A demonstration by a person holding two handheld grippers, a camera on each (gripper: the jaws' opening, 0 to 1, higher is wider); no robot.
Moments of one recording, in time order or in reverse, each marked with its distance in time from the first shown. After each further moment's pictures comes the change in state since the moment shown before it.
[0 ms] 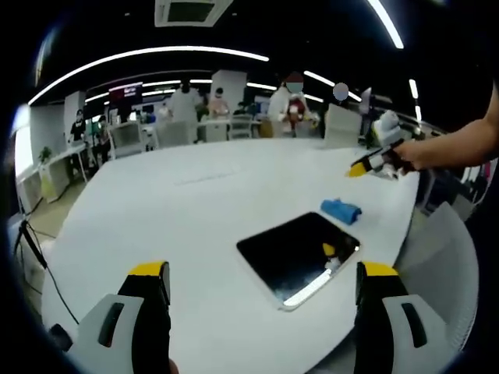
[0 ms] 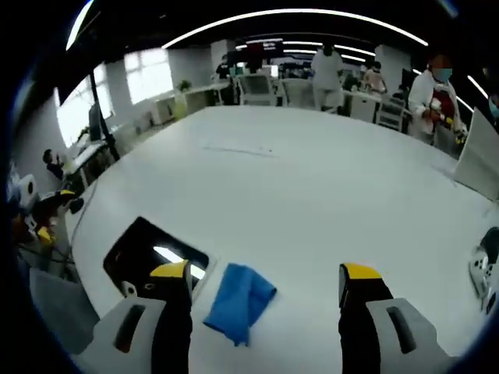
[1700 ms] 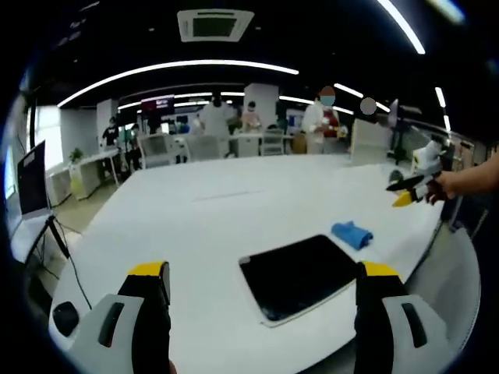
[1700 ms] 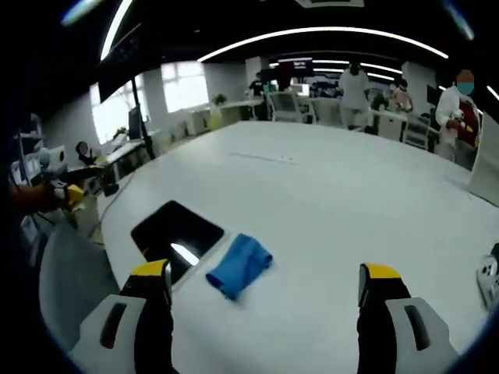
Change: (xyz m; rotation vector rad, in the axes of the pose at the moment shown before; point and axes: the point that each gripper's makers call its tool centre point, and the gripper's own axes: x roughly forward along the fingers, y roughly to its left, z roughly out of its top) left arm -0.013 -0.031 0.024 -0.039 -0.072 0.193; right arm -0.049 -0.014 -0.038 -0.070 -0.107 0.174
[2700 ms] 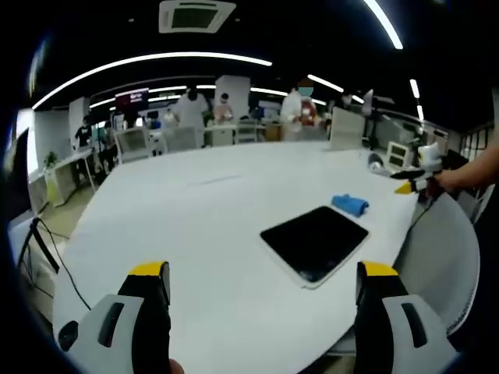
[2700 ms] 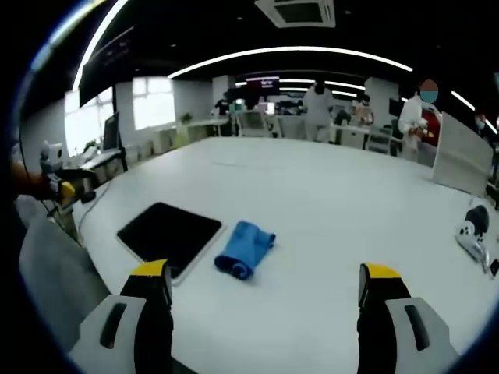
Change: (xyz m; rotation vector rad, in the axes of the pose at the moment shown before) left arm -0.014 0.077 -0.027 0.072 0.015 -0.157; right arm -0.016 0.037 -0.042 0.030 -0.101 -0.197
